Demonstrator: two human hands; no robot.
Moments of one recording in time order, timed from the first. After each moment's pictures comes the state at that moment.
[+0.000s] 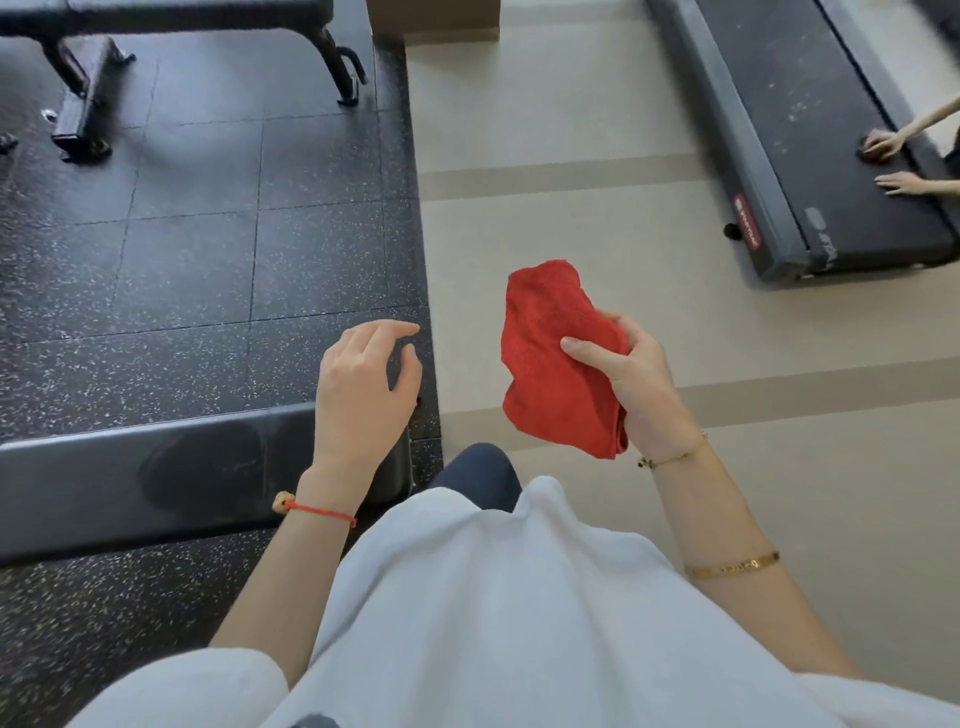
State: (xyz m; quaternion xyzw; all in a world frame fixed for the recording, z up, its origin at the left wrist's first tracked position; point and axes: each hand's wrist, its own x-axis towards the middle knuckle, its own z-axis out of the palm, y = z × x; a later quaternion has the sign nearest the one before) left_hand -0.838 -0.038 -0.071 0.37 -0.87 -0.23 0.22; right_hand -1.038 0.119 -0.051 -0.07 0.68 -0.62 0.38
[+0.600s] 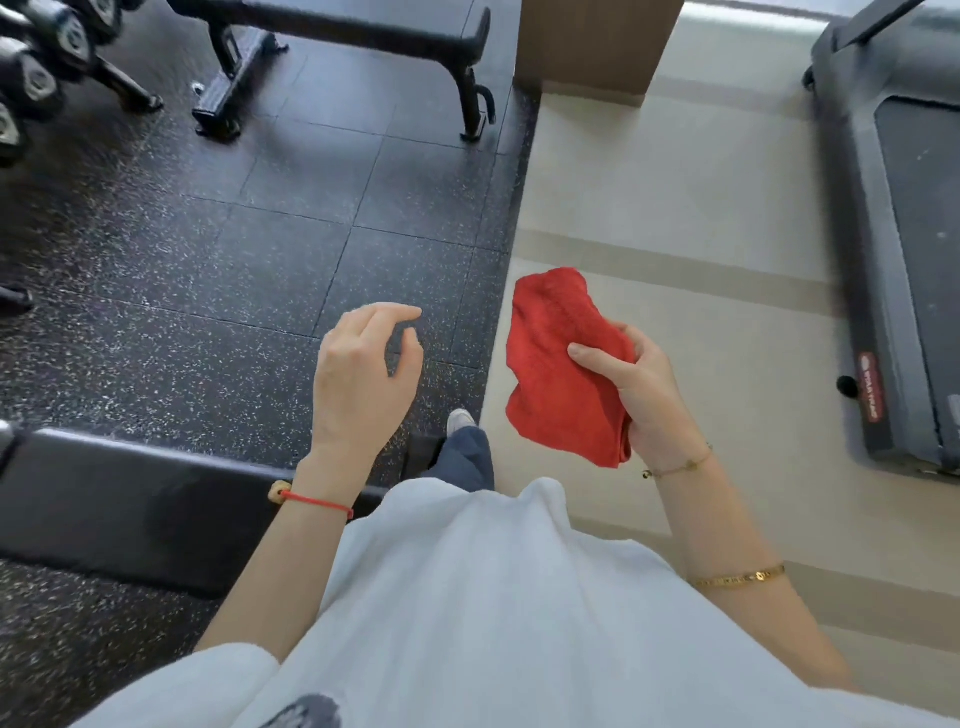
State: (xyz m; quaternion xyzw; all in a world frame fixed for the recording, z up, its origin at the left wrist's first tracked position) left_hand -0.928 -0.255 -0.074 0.48 -0.81 -0.19 0.28; right_hand -1.160 -0.154 -0.063 -0.14 0.66 -0.57 0.47
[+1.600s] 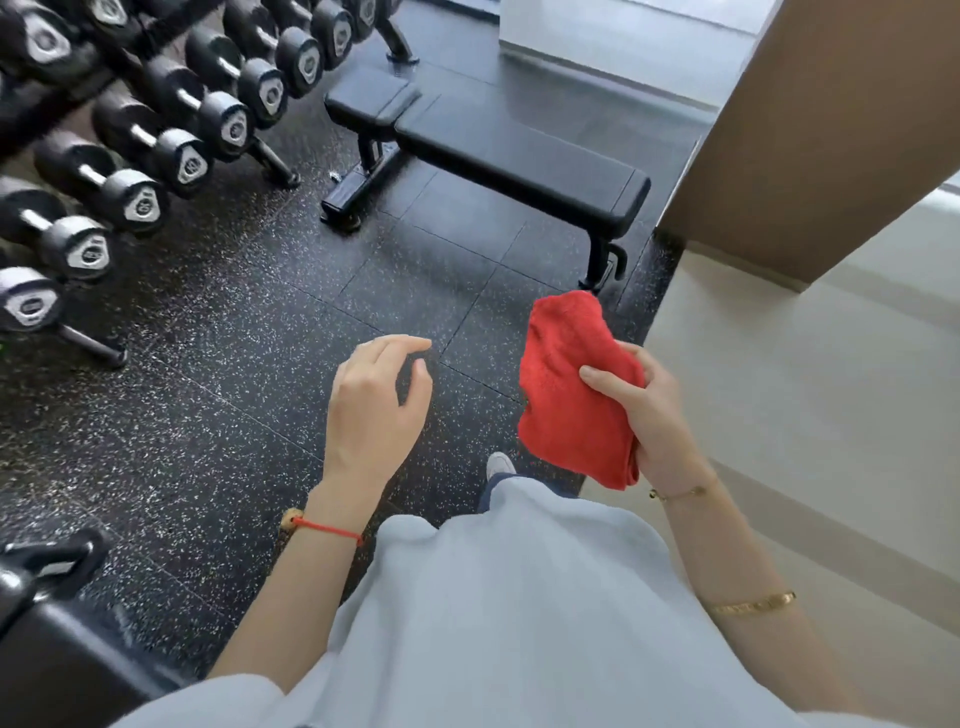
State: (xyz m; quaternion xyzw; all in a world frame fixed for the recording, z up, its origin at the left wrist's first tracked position) left_hand -1.025 -0.795 -0.049 0.61 -0.72 -0.15 0.30; right_hand -1.286 -0.773 -0.061 -0.27 0.61 -0.51 0.54
